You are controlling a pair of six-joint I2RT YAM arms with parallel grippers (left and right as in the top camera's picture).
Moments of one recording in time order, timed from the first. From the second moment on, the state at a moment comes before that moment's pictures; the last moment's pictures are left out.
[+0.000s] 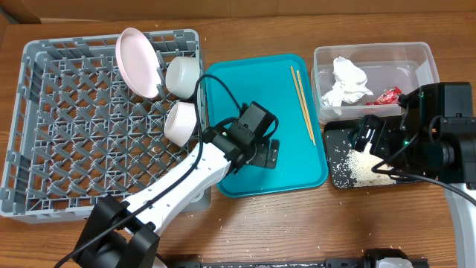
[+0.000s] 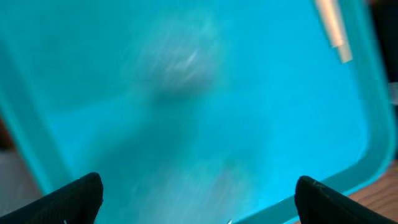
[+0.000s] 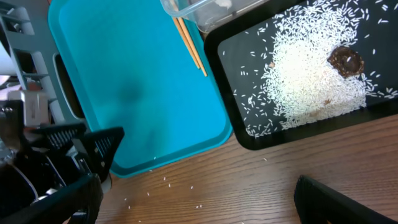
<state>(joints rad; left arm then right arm) -0.69 1.64 1.14 -0.65 -0.03 -0.45 -0.01 1.18 1.40 -1.39 -0.24 0.38</state>
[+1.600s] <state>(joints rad) -0.74 1.77 1.00 -0.80 -0.07 -0.53 -0.01 1.18 1.40 -1.39 -0.24 0.38</state>
